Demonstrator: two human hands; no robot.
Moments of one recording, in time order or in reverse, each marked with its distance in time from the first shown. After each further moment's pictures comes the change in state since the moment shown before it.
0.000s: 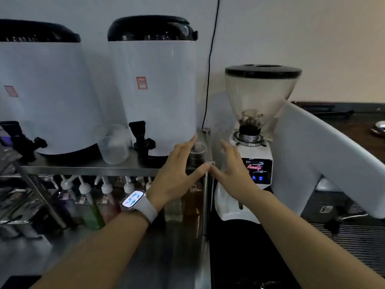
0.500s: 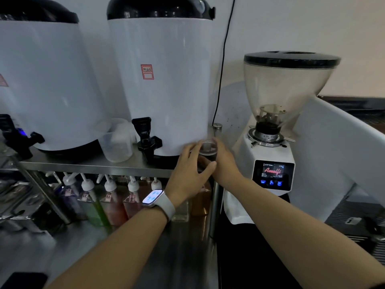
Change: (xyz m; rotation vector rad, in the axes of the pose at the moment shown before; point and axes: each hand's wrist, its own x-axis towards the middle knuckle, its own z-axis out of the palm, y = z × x) left_hand 0.043 -0.048 0.038 -0.050 0.048 -0.168; right_hand 0.080 0.017 0.066 0.194 -0.033 0.134
